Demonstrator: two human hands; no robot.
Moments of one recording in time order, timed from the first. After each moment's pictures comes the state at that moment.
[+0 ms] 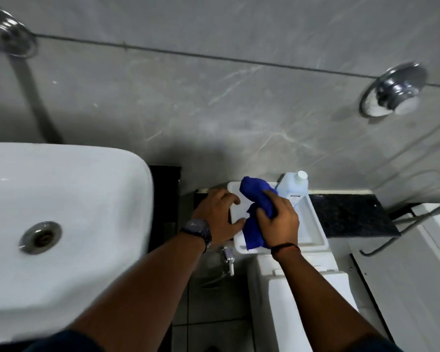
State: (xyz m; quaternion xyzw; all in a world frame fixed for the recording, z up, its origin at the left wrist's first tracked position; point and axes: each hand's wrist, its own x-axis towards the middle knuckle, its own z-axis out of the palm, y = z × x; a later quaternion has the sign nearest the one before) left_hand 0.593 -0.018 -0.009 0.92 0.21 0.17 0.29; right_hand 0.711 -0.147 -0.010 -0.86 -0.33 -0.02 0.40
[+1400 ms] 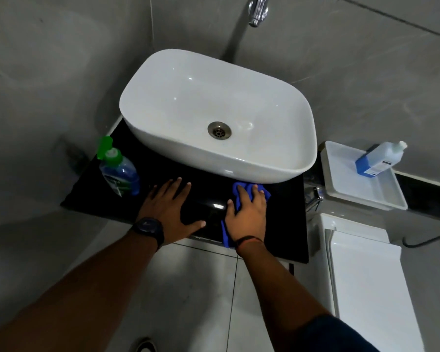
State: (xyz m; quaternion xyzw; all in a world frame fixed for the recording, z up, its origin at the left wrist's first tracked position) left_hand 0.092 -0.015 -0.074 0.90 0.43 0.04 0.10; right_hand 0.270 -0.106 -0.078 -0.87 -0.43 0.05 0.26
